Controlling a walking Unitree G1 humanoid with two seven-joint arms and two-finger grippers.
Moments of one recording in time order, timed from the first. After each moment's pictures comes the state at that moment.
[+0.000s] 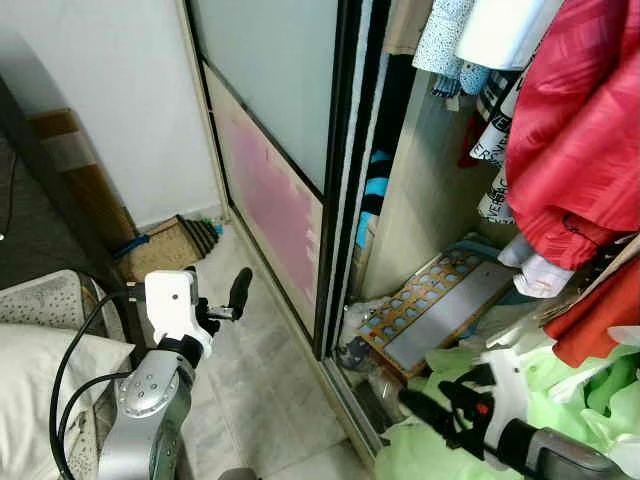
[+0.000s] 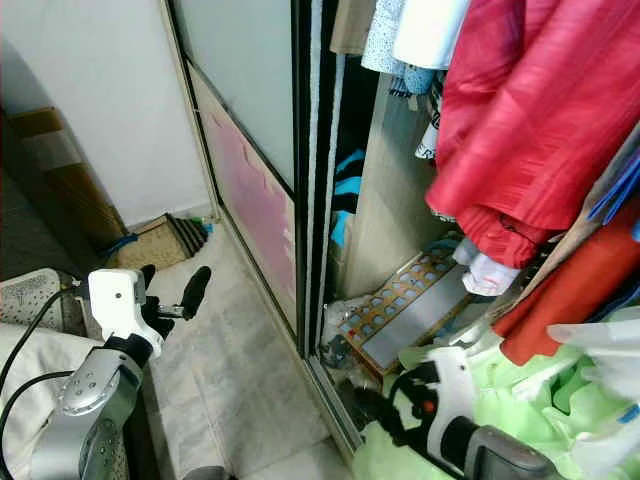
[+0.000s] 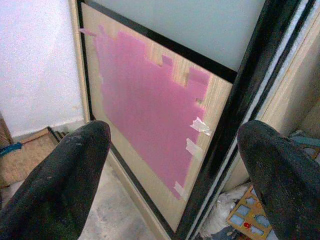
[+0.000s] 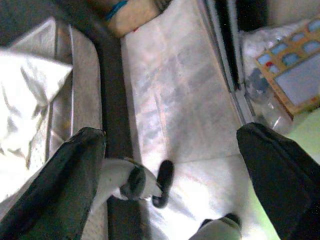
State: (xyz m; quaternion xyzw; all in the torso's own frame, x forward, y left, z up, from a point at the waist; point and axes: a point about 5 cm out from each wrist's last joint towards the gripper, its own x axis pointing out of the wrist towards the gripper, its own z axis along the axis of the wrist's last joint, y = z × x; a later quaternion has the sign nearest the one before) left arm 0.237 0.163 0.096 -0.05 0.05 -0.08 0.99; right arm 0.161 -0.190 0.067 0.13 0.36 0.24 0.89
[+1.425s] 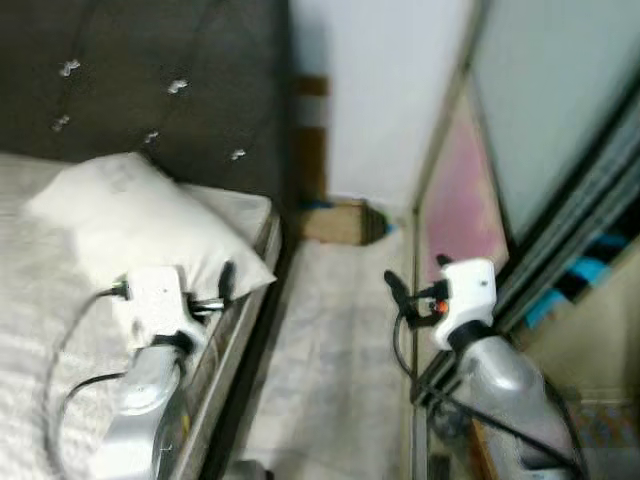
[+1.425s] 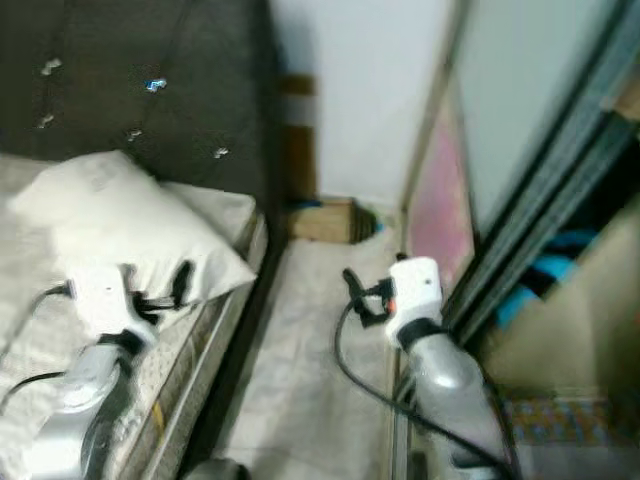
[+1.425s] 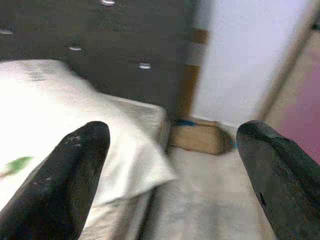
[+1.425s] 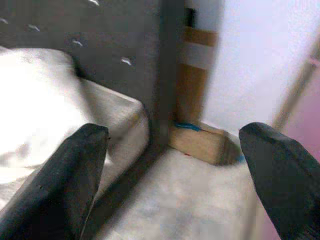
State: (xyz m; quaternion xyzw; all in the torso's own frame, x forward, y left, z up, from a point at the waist) left arm 0.235 0.178 0.101 -0.04 0.05 0.01 1.00; right arm 0.252 -0.146 0.104 -0.02 0.04 0.16 0.99
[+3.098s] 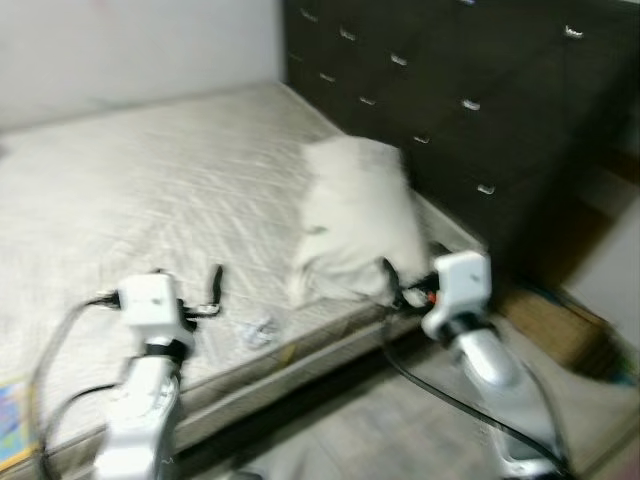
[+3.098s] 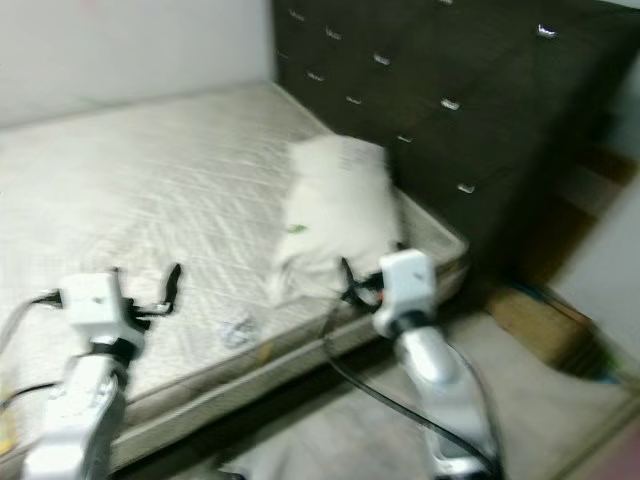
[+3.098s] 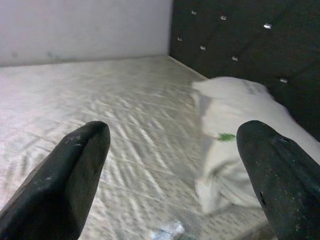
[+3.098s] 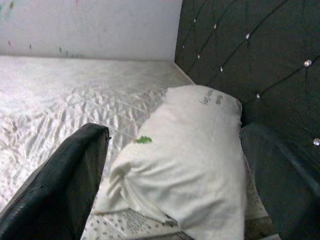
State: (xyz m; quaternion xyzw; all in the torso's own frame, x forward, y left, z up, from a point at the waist) left arm 0.230 0.163 0.101 -0.04 0.02 -0.01 1.00; right arm 0.259 -0.156 0.109 -0.05 0.01 0.11 0.99
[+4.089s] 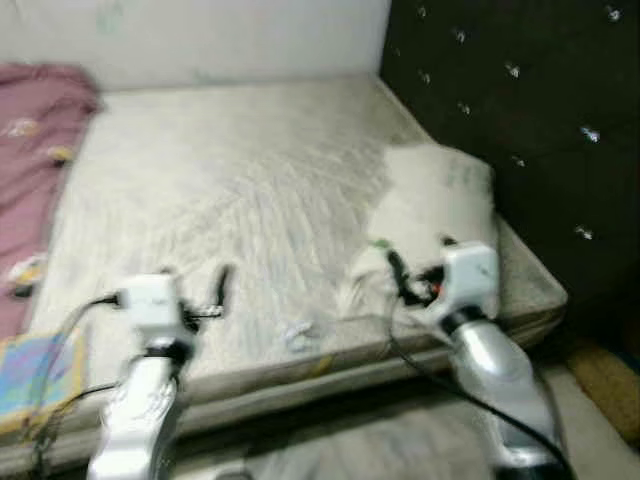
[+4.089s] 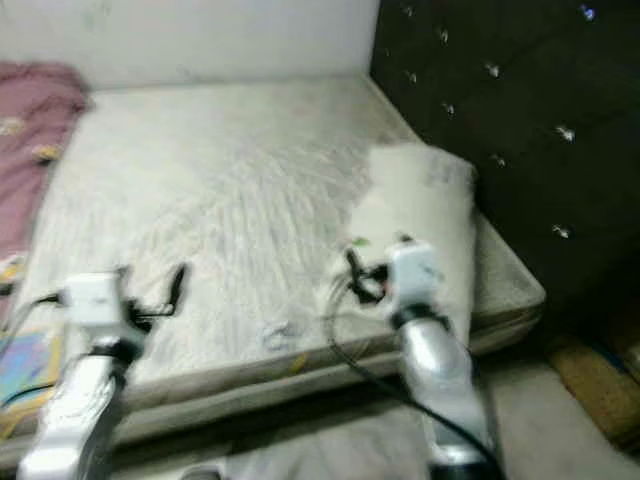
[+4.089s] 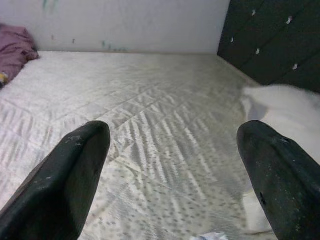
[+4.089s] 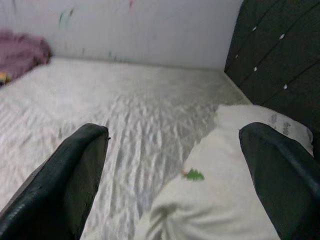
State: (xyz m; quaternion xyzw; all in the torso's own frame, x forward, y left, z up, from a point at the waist) left arm 0.226 0.179 0.099 -0.04 0.03 0.00 1.00; right arm 0.268 -0.141 0.118 -0.03 -0.01 0.13 0.99
